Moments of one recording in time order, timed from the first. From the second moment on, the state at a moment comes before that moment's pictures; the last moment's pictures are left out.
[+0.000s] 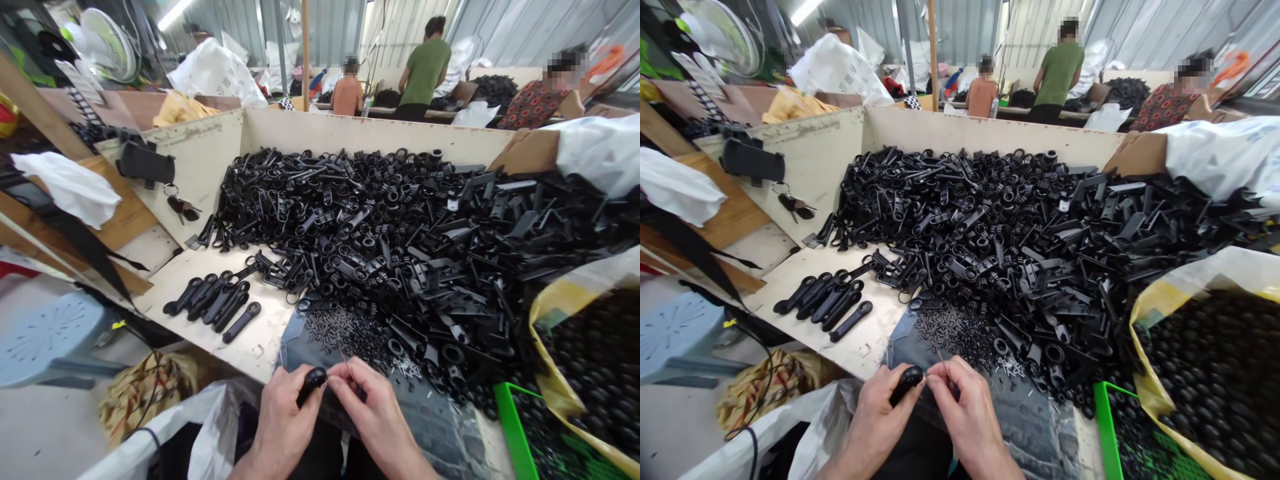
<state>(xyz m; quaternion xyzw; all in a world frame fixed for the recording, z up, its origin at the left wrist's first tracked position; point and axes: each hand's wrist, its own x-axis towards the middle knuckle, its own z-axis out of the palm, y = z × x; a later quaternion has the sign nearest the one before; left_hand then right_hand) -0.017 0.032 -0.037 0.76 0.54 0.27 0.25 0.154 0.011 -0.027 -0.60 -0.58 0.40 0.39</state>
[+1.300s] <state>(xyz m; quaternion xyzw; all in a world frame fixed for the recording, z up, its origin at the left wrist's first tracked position) -0.012 0.061 -0.014 0.46 0.60 0.27 0.59 0.173 0.030 -0.038 -0.45 -0.82 0.04 0.35</state>
